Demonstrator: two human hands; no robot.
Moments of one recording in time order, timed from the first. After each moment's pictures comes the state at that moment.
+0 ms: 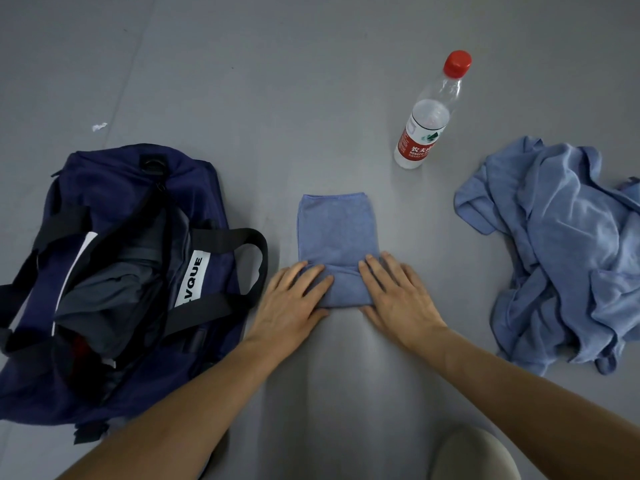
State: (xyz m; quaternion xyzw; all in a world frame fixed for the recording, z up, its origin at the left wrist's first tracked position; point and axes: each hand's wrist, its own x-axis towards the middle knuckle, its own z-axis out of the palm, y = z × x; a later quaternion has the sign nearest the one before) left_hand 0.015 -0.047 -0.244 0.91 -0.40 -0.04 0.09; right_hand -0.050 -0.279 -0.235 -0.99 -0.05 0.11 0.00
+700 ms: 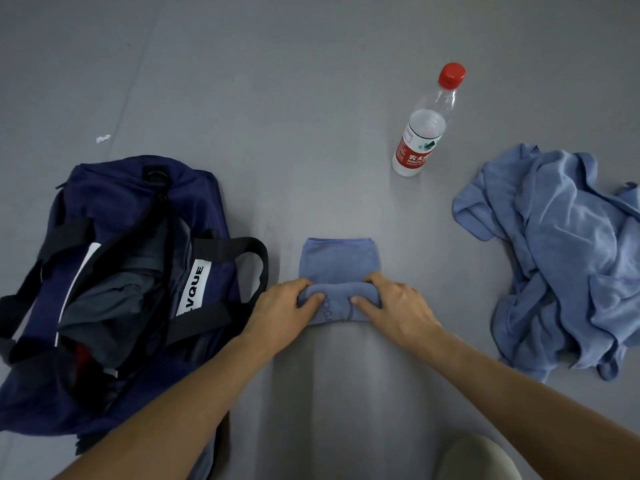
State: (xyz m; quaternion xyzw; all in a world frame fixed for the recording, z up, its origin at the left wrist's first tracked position) left_hand 0.031 -0.049 -0.219 0.92 -0.17 -0.21 0.28; right_hand -0.038 -0.272 -0.209 -0.94 0.10 0.17 0.26
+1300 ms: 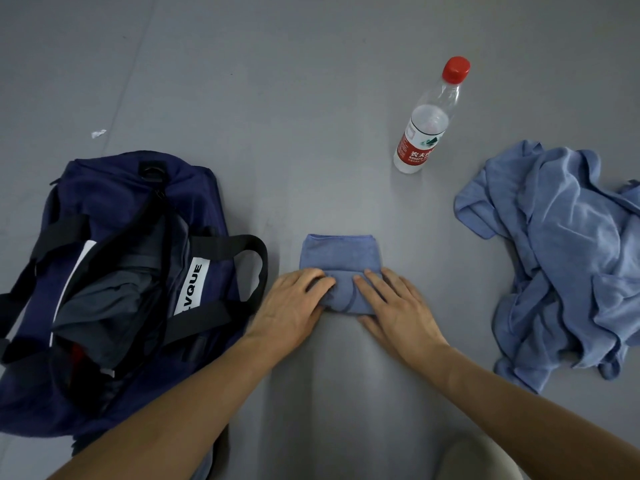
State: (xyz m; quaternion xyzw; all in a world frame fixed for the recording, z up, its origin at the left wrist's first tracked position) left_hand 0.030 -0.054 -0.236 0.90 -0.40 -0.04 0.17; right_hand -0.062 -0.274 -0.244 -1.00 -0.04 0.02 0.08
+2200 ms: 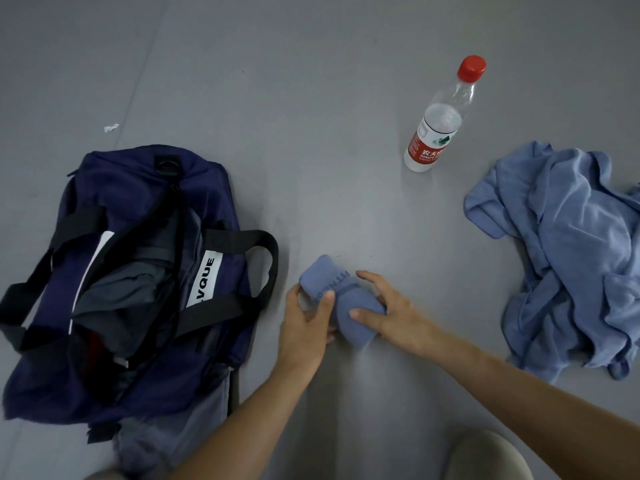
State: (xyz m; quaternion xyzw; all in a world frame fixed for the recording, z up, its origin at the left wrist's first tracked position) left_hand -0.027 -0.075 -0.205 0.70 0.21 -0.28 0.62; right_hand -0.049 -0.254 -0.214 -0.80 0.14 0.24 0.53
